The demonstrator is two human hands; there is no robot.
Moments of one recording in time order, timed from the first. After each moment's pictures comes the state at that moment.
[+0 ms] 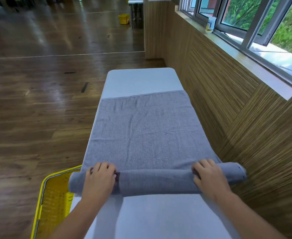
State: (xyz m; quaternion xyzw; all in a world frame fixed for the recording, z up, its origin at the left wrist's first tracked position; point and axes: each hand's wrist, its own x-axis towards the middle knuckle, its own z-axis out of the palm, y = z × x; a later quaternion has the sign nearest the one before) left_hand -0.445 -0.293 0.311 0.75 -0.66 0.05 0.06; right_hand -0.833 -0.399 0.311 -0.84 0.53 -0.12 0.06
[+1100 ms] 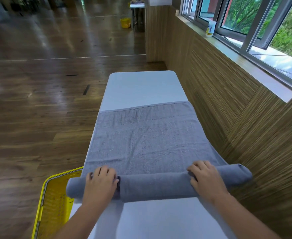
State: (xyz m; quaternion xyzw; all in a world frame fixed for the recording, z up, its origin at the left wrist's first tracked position) left_hand -0.452 -0.279 0.314 0.76 -0.64 0.03 0.04; right_hand -0.822 -0.393 0.318 -0.85 0.50 -0.13 0.06
